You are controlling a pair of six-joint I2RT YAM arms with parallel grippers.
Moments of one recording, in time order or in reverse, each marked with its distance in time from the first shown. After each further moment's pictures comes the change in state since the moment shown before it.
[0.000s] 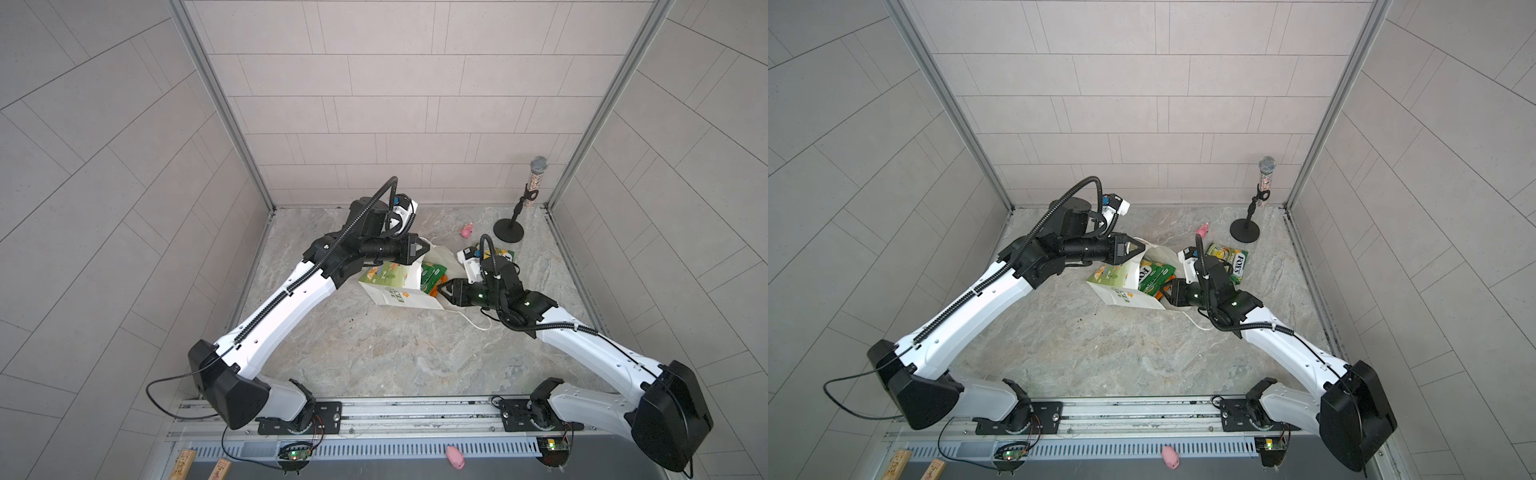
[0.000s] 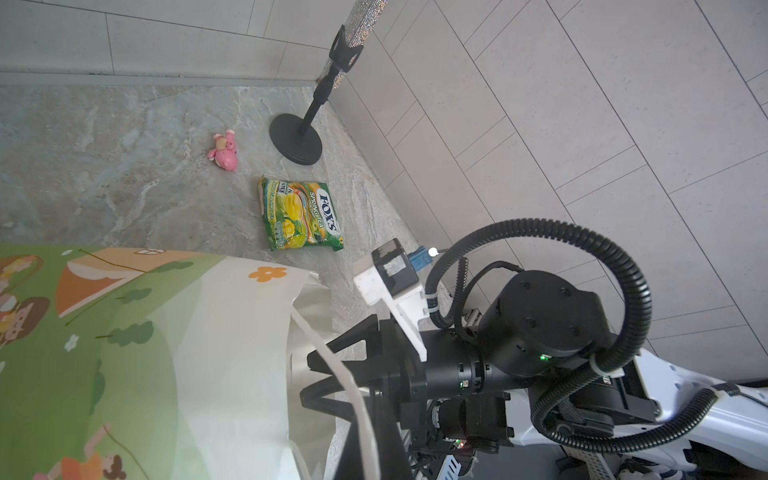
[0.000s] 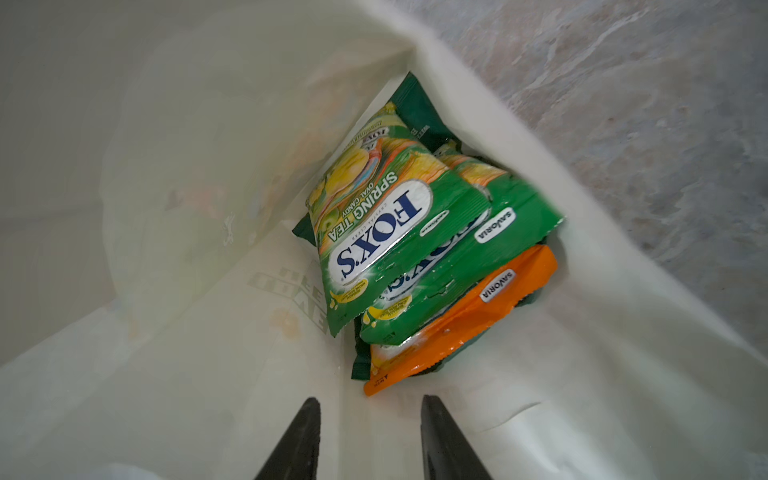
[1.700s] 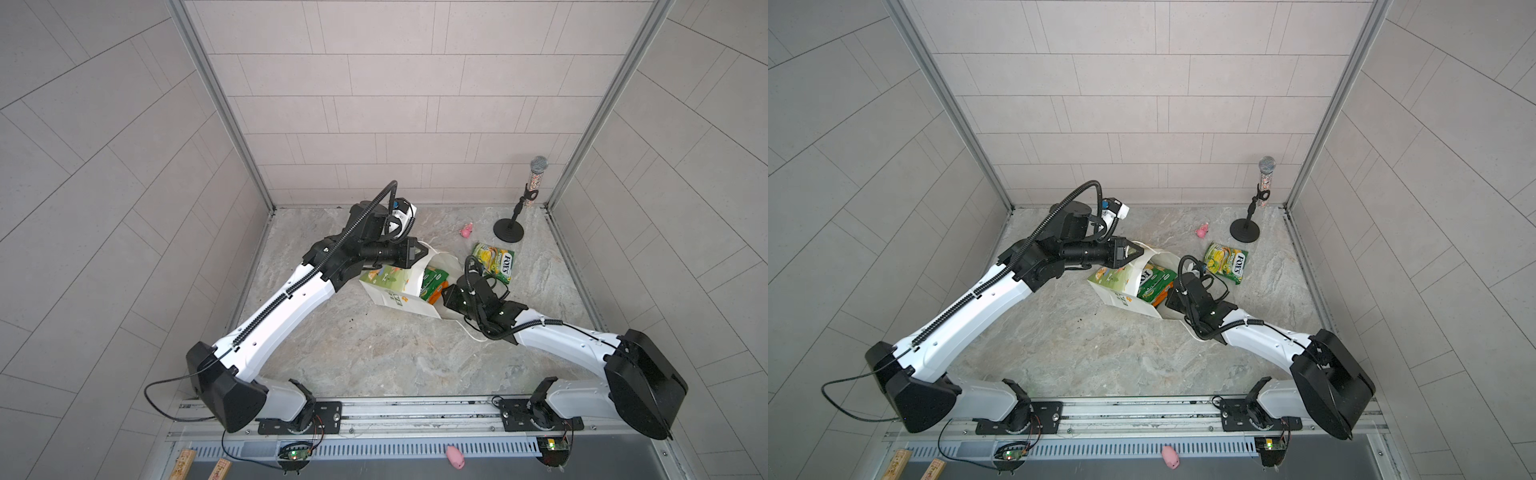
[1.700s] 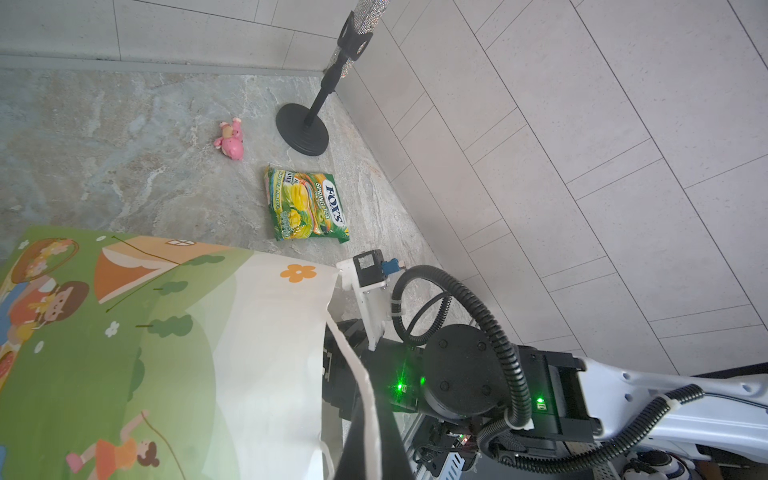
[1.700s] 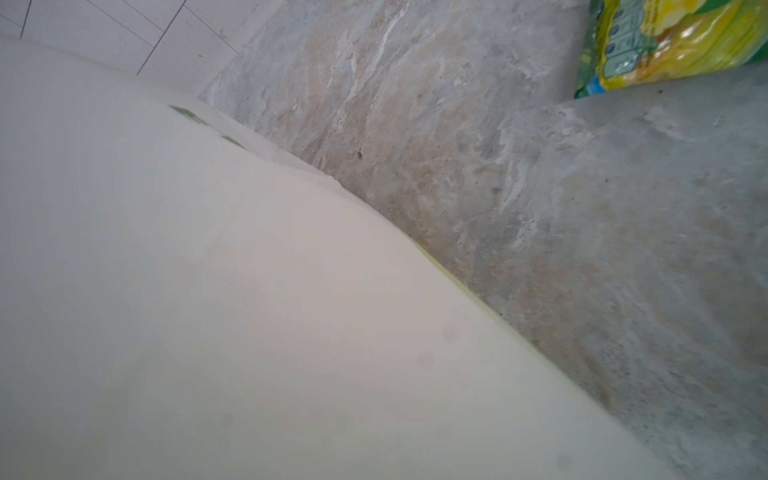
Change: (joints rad) left arm -0.003 -0.015 -0.030 -0.001 -0.015 -0.001; right arm 0.115 0.166 -0.094 0.164 0.455 0.392
